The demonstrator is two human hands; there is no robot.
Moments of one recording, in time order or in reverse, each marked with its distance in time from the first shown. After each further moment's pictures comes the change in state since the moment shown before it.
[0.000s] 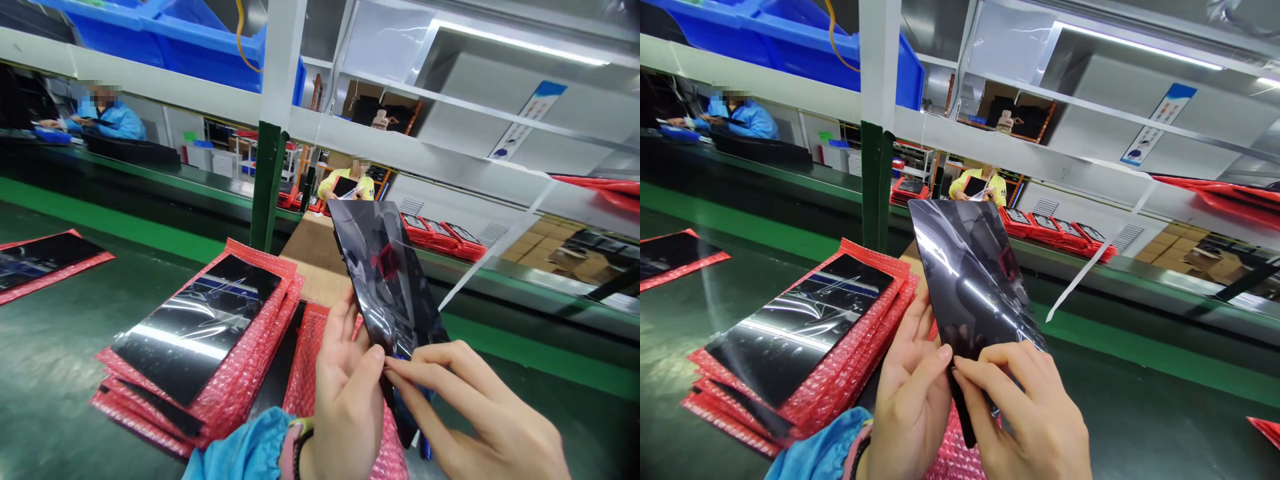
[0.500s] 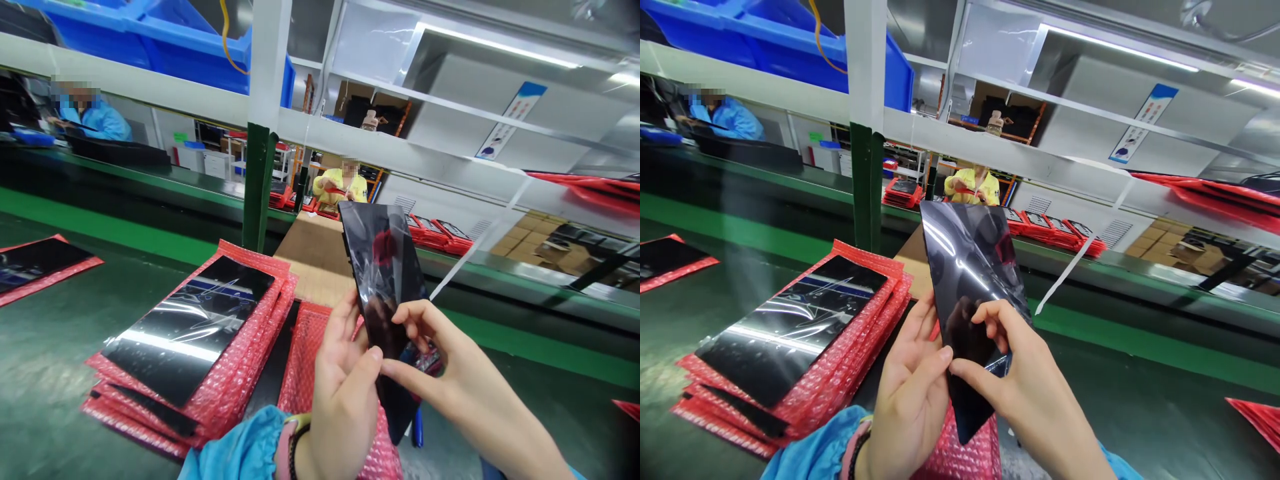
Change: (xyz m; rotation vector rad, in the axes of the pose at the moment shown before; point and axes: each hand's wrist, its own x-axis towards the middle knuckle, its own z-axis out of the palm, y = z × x) left_hand -0.005 -0.006 -0.004 0.012 -0.035 -0.088; right_hand 0.029 0.016 -0.006 0.454 -0.239 0.515
